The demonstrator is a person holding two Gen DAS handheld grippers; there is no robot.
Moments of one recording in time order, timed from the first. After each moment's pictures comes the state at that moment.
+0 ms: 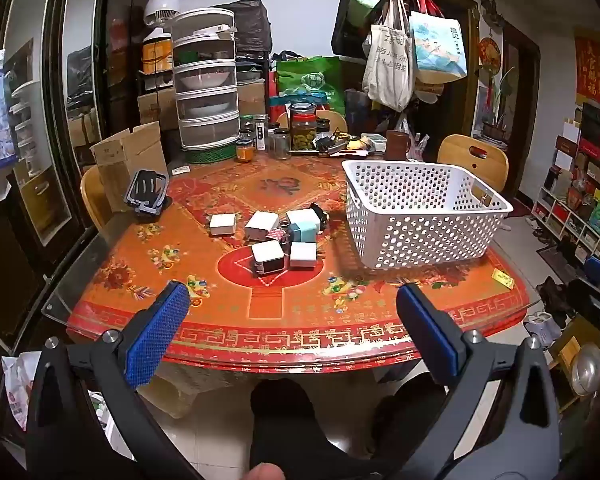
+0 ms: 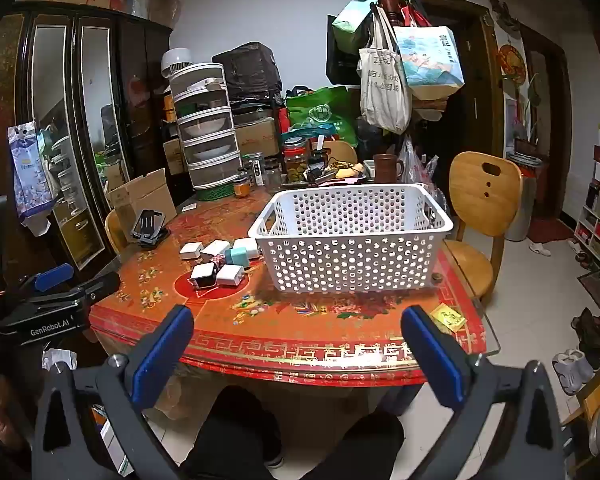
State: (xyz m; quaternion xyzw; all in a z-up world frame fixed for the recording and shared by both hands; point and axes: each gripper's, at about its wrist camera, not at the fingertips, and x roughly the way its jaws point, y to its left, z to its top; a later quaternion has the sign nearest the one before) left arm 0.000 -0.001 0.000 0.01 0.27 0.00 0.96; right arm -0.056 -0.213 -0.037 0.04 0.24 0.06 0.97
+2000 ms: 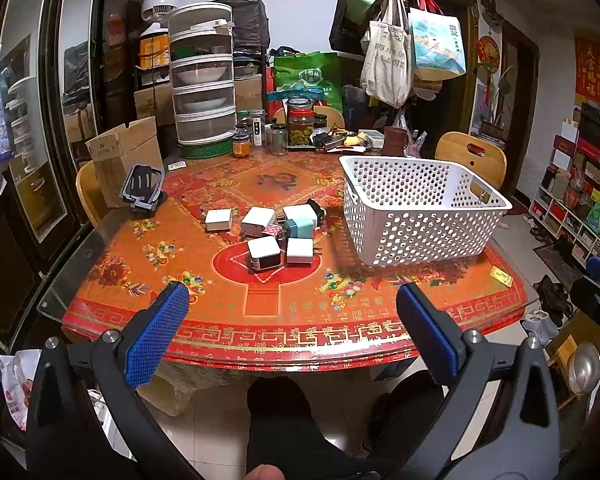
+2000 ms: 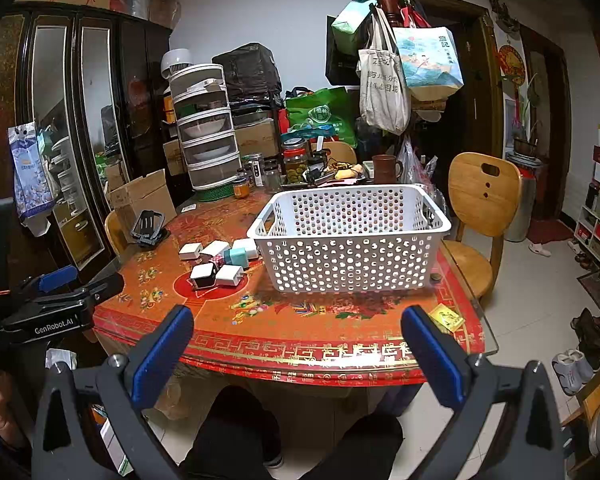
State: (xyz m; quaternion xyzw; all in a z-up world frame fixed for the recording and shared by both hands) left arm 0.005 -0.002 -0.009 0.00 0.27 0.00 0.96; right arm -0.059 -0.215 -0.037 0.04 0.24 0.06 0.97
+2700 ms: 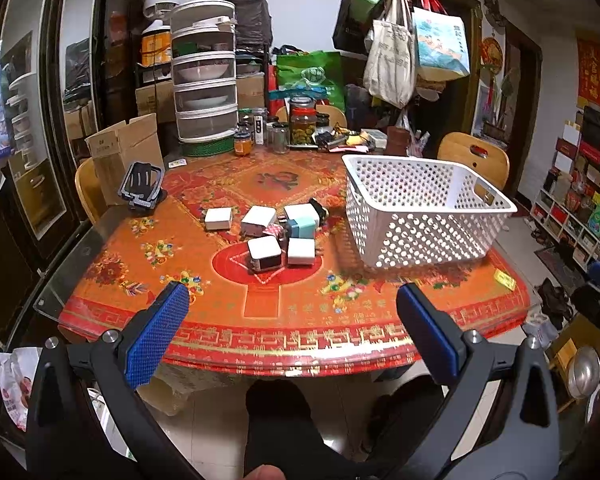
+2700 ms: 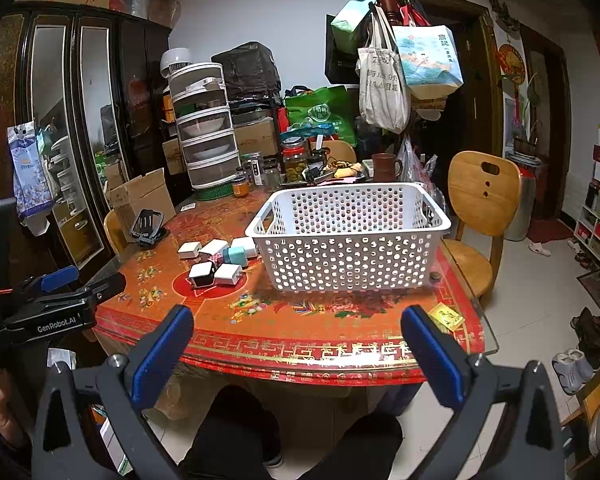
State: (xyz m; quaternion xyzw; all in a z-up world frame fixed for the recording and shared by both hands) left arm 0.015 -0.005 -0.021 -0.01 0.27 0.00 0.96; right arm -0.055 -0.219 -0.039 0.04 0.24 0.06 0.97
